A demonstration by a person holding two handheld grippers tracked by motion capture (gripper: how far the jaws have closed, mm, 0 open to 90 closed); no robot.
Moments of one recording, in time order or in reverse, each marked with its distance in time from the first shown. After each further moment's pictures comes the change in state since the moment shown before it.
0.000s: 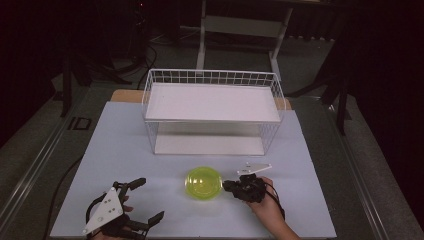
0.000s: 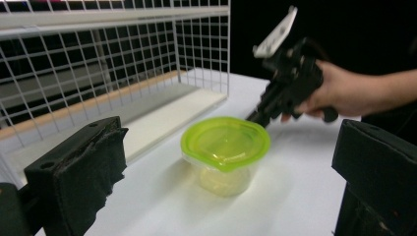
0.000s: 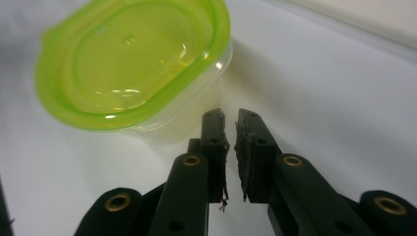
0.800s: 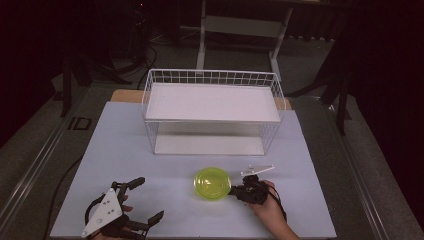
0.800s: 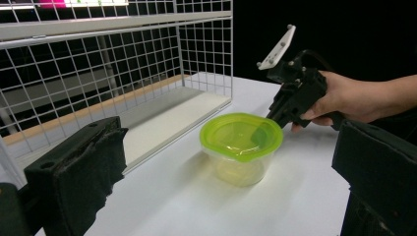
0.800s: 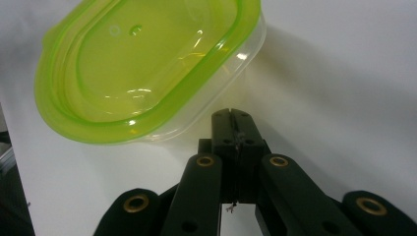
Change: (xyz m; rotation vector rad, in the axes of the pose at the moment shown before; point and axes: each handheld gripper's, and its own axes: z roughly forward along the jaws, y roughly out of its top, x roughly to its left) left arm -0.001 0.002 -0.003 -0.016 0.024 0.017; right arm -0.011 -0.014 0.007 0.046 0.076 0.108
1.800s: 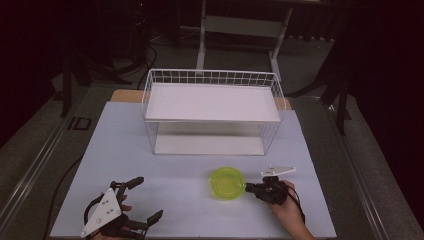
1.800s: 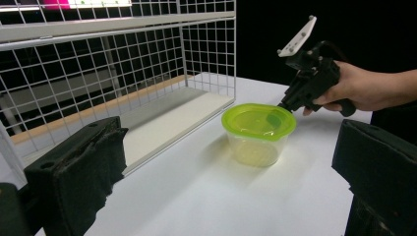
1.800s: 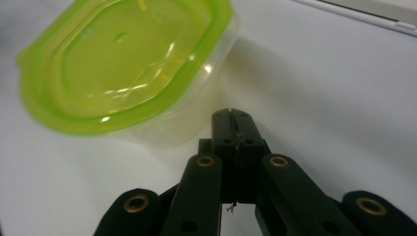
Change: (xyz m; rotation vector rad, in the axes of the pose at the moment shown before) left arm 0.001 0.000 -0.001 -0.004 0.012 0.002; right arm -0.030 -0.018 -0.041 -0.052 -0.095 -0.025
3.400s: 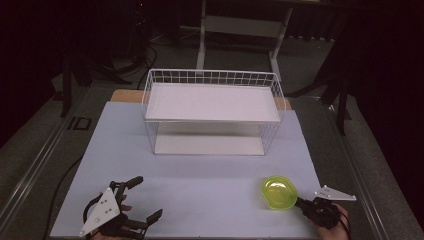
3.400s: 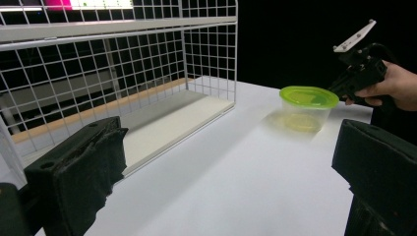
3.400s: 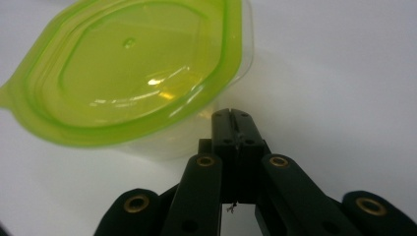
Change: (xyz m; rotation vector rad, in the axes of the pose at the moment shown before) left arm 0.000 0.000 -0.001 -0.015 0.001 -0.016; right arm -0.044 -0.086 -0.099 -0.099 -0.219 0.113
